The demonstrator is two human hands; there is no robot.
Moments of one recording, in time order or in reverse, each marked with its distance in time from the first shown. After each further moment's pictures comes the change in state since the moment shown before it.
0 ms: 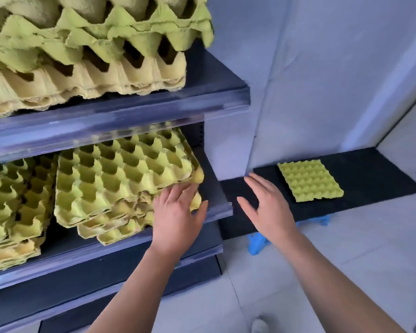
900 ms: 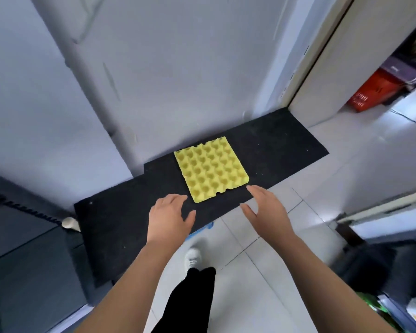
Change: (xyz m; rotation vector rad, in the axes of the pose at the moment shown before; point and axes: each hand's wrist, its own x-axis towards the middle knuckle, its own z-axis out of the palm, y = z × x) left_hand 0.168 0.271 0.409 -0.097 -0.582 -0.097; right_hand 0.050 0.477 -0.105 -0.152 -0.232 0.542
